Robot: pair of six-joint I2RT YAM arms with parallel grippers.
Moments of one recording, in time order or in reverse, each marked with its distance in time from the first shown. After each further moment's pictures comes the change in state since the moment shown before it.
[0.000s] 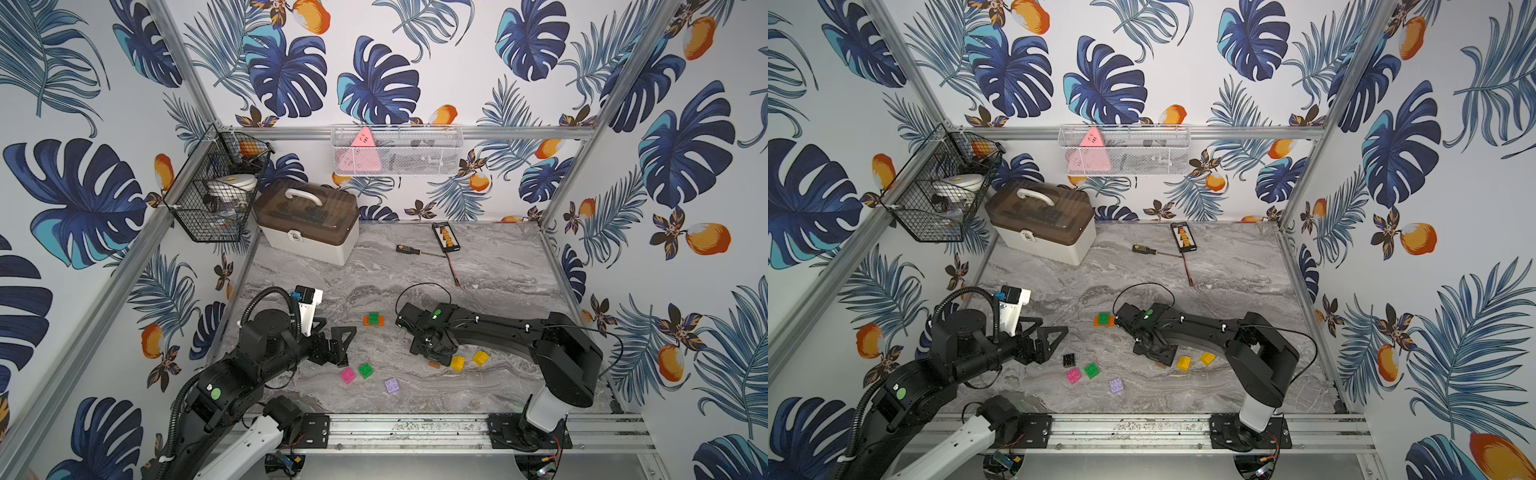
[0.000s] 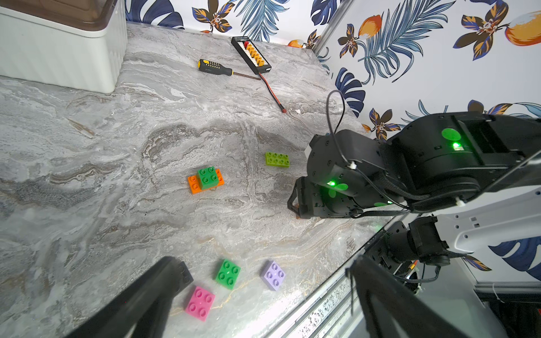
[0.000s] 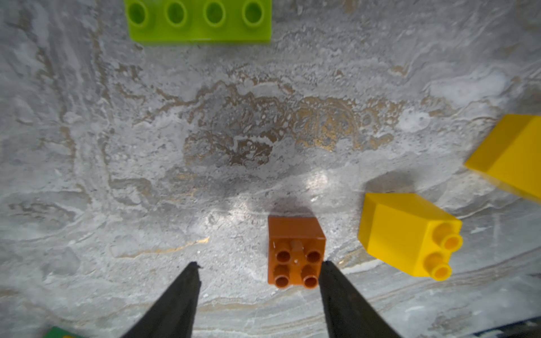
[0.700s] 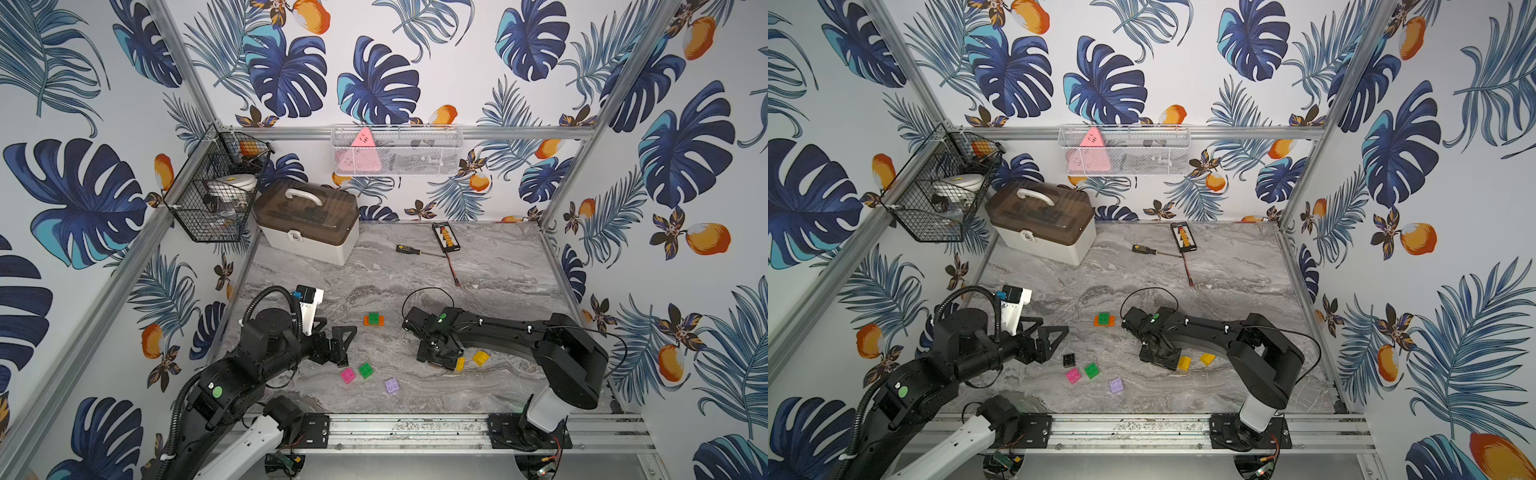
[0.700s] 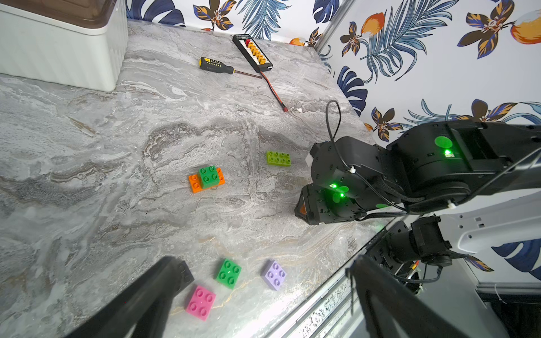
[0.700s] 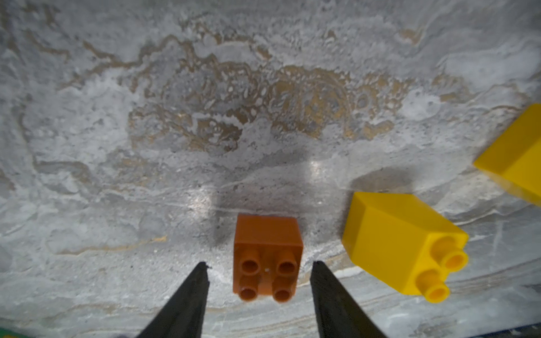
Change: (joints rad) left arm 0.000 0.011 0.000 0.001 -0.003 0.000; right arm -0.031 -0.050 -0.122 0.074 -0.076 -0.039
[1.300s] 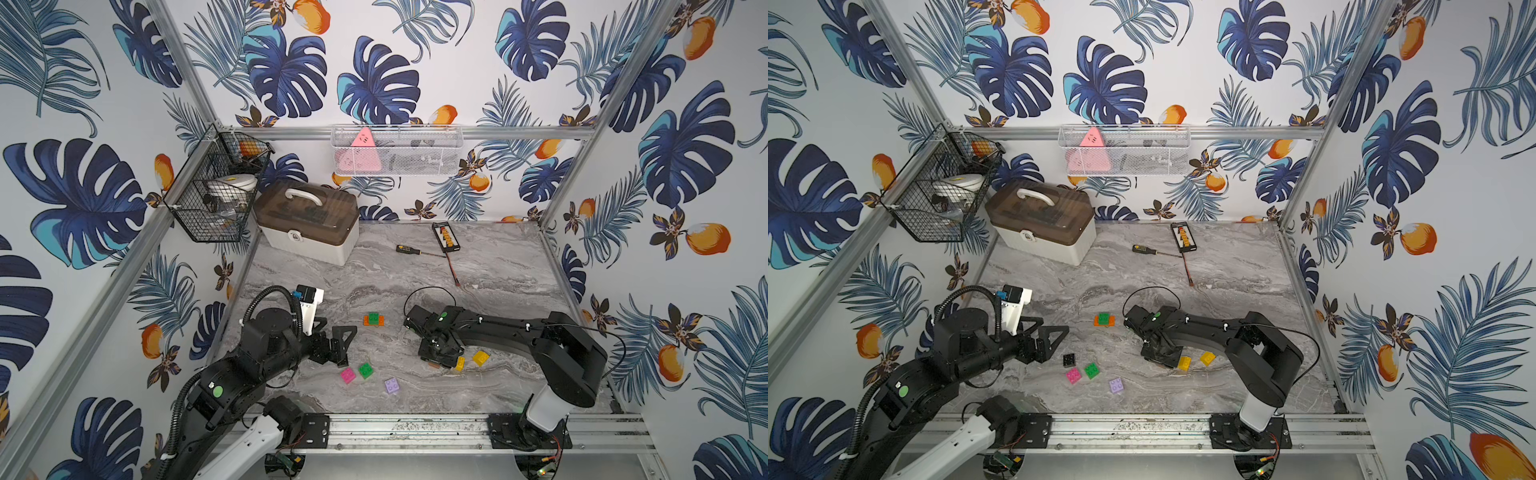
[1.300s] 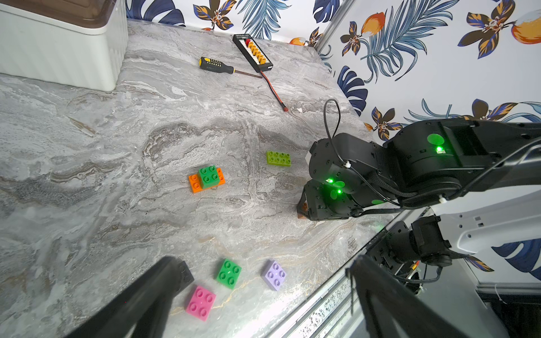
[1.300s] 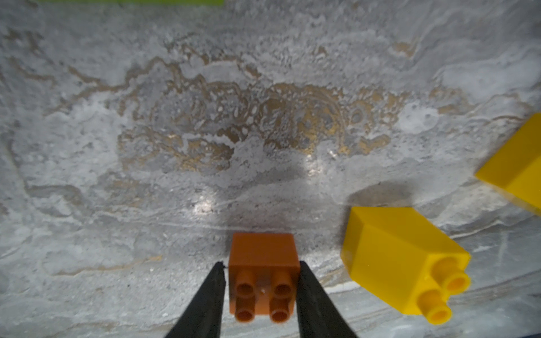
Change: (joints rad) left arm 0.000 -0.003 0.000 0.001 0.000 0.000; right arm -0.017 0.017 -0.007 0.016 0.000 0.000
